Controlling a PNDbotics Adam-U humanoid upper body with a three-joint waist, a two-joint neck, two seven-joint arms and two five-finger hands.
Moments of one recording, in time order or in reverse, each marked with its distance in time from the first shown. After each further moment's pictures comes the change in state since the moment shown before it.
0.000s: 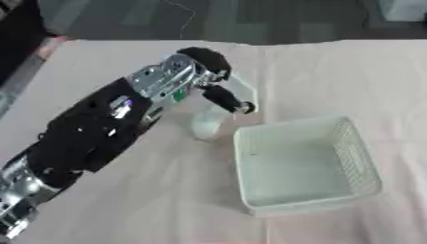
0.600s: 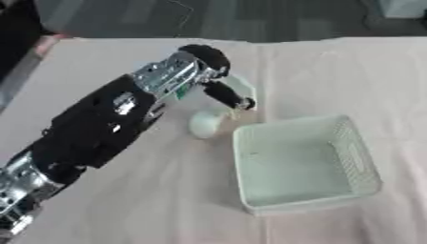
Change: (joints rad) left arm 0.023 -0.034 0.000 0.099 -0.044 0.009 0.009; right arm -0.012 0.010 0.000 0.000 -0.010 -0.001 0.006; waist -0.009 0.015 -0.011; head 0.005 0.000
